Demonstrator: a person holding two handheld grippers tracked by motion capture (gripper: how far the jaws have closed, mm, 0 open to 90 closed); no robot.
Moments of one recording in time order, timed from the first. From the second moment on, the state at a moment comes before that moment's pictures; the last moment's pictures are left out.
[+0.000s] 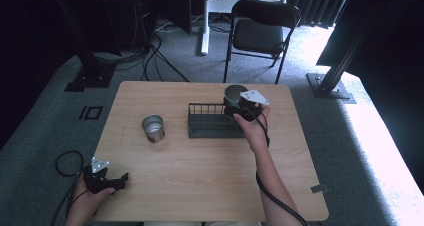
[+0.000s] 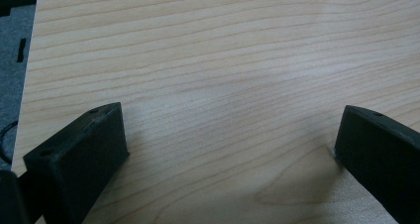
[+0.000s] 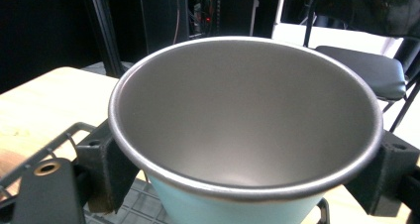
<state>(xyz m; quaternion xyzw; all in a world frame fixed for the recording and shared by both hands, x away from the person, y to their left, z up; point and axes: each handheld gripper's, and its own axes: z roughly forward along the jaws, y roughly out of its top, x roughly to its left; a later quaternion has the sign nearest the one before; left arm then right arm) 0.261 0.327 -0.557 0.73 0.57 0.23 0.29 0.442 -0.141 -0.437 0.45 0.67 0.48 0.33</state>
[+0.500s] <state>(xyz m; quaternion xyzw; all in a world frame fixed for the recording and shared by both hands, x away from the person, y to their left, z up) 0.261 0.327 -0.557 0.73 0.57 0.23 0.29 0.447 -0.150 -0.461 0.48 0.67 0.47 0.33</state>
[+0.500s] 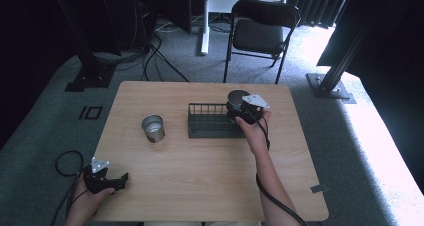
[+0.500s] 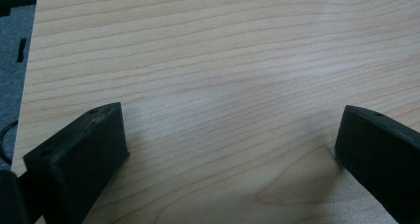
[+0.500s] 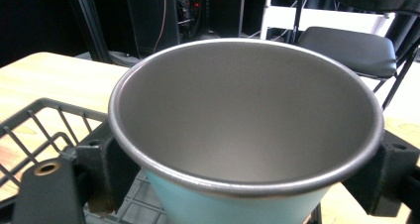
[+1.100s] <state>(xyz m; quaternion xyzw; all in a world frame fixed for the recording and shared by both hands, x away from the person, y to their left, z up) 0.261 0.327 -0.557 0.73 0.57 0.23 0.29 0.444 -0.153 -0.476 0.48 0.67 0.46 0.33</state>
